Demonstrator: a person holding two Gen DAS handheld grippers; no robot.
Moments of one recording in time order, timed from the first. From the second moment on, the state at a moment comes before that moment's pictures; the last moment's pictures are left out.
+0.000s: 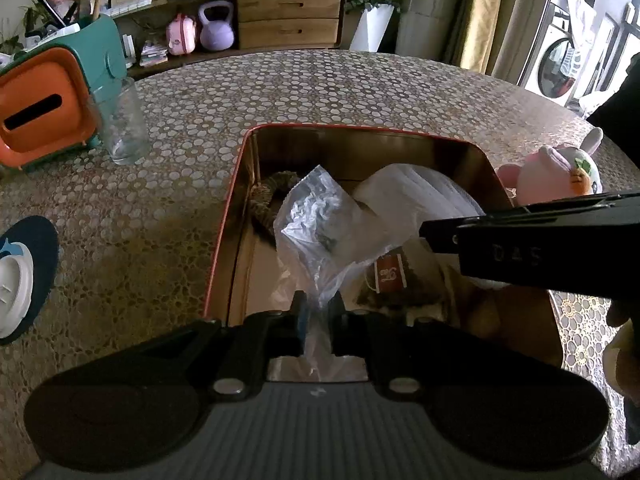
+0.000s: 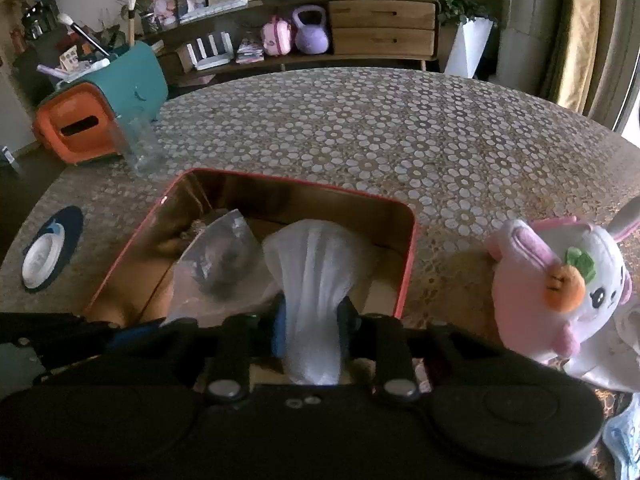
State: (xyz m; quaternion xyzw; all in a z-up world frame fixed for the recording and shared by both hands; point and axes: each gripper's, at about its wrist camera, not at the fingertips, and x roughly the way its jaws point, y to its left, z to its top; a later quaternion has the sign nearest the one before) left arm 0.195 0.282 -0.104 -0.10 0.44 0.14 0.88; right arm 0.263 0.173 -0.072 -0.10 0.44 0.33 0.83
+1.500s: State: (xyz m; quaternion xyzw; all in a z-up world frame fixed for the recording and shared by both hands) left arm 0.127 0.171 0.002 -0.10 0.32 0.05 0.94; right arm 0.172 -0.010 0.045 -0.02 0.31 0.40 0.86
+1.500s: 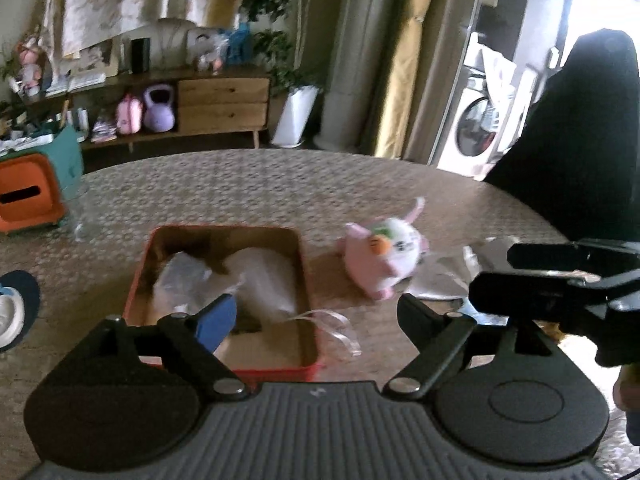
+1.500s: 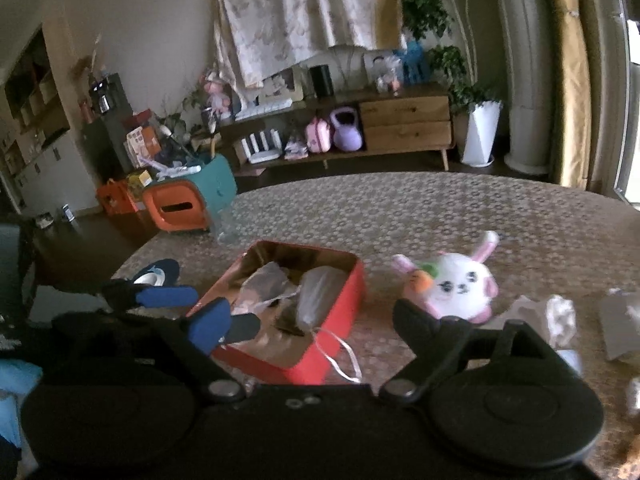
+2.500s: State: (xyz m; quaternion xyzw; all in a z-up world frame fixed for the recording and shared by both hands) left arm 0.180 0.003 -0.025 -0.05 0.27 -0.09 0.96; right arm 0.241 -0.173 0.030 -0.02 0.31 0.31 0.90
